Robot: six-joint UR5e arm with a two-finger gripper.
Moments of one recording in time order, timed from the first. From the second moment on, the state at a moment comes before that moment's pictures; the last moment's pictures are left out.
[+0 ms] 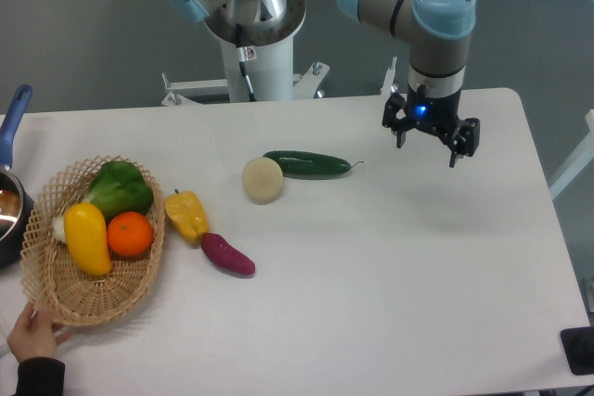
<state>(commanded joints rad) 2.80 -1.73 -1.89 -0.90 1.54 1.35</state>
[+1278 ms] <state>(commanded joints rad) 2.71 -1.72 -1.91 -0.90 1.41 0.93</state>
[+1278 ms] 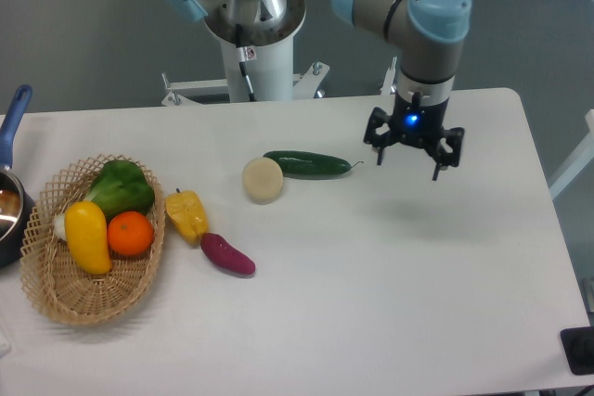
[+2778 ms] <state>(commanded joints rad) 1.81 -1.97 -1.59 -1.11 1.48 -0.10</state>
